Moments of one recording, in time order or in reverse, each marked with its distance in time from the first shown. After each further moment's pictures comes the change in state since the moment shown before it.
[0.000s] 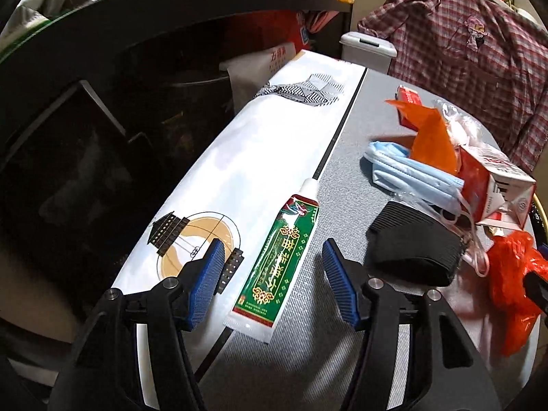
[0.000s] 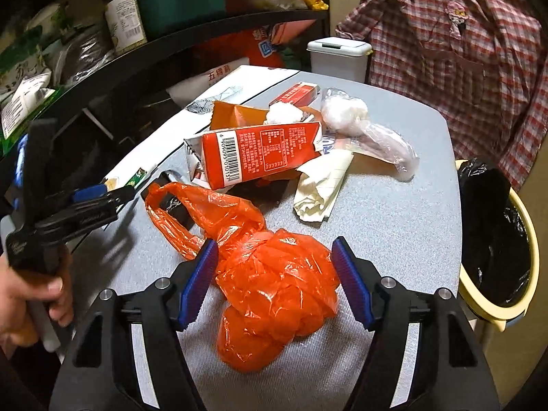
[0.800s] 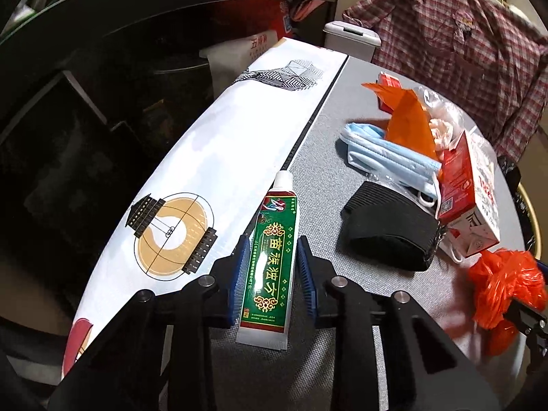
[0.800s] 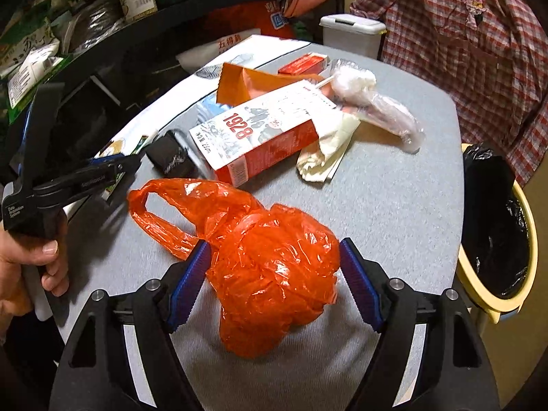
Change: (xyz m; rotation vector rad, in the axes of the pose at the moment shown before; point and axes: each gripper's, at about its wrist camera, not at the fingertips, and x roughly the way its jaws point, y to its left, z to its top) left arm 0.001 -0.013 -0.008 0.027 0.048 -0.062; right arm 0.003 -0.002 -0.015 -0.055 0.128 0.023
